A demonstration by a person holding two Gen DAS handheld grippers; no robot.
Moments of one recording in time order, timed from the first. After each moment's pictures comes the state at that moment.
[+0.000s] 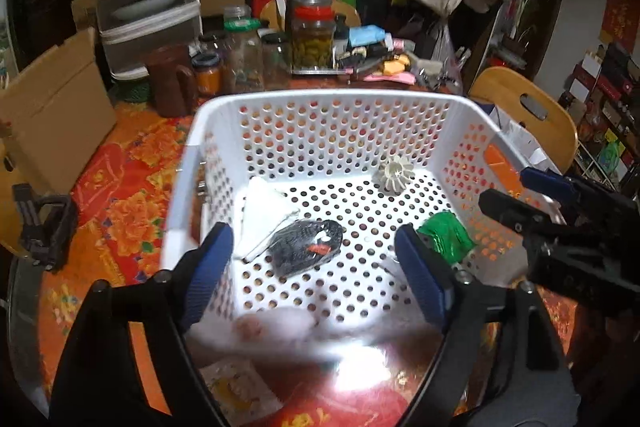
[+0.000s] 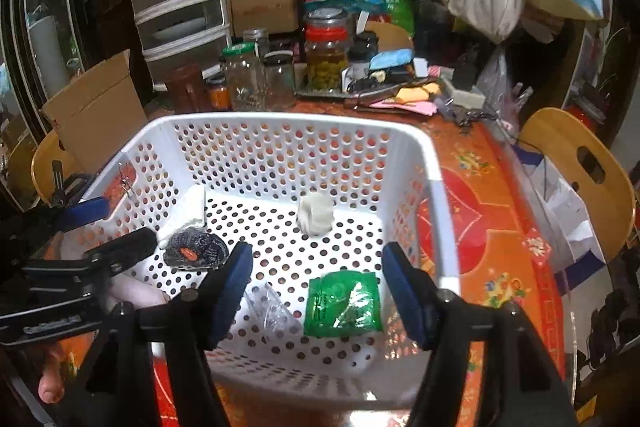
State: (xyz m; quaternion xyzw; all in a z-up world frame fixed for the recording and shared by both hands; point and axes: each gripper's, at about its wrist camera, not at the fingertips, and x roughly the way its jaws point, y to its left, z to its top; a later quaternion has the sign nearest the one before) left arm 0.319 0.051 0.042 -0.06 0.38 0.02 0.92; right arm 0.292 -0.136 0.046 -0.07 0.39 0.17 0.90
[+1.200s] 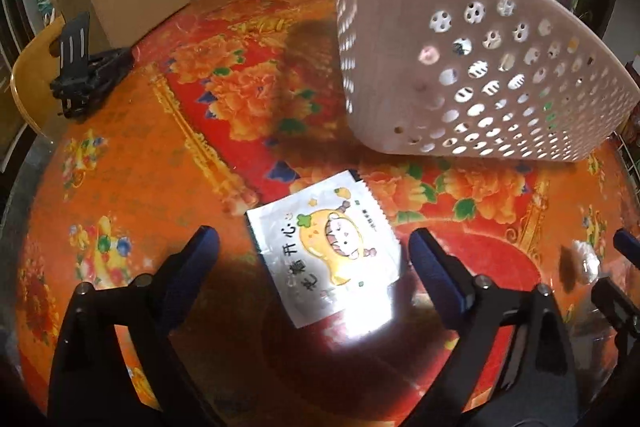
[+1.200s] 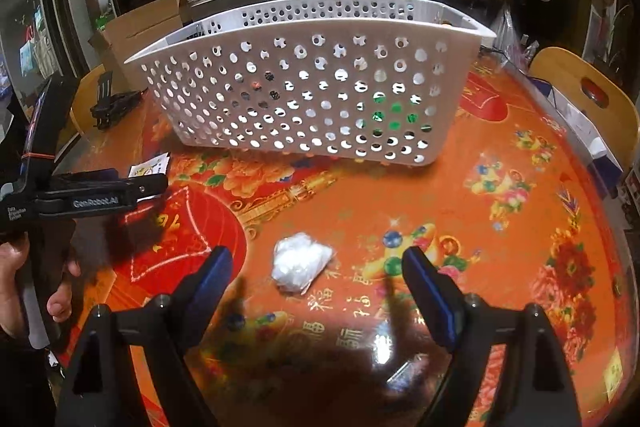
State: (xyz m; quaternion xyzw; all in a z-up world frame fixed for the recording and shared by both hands) left arm 0.227 0.095 -0.091 -0.08 0.46 0.12 0.88; right arm 0.146 -0.158 -0.048 -0.07 0.42 0.21 0.88
